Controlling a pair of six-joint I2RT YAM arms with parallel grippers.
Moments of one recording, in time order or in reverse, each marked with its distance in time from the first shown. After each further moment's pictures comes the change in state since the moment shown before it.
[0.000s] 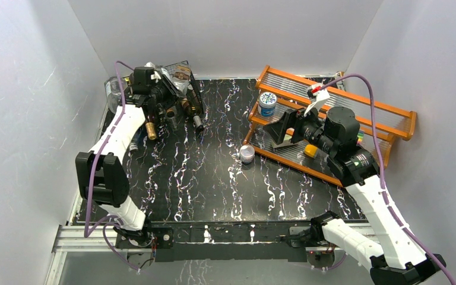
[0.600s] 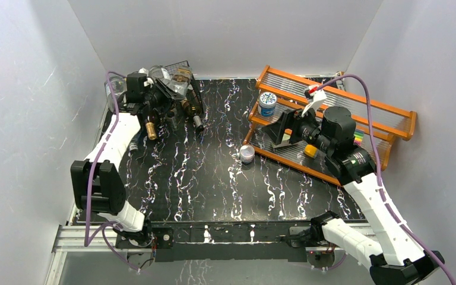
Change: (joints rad) left arm 0.049 -0.085 -0.124 0.100 0.097 -0.120; right arm 0.000 0.016 -0.018 0.004 -0.006 0.011
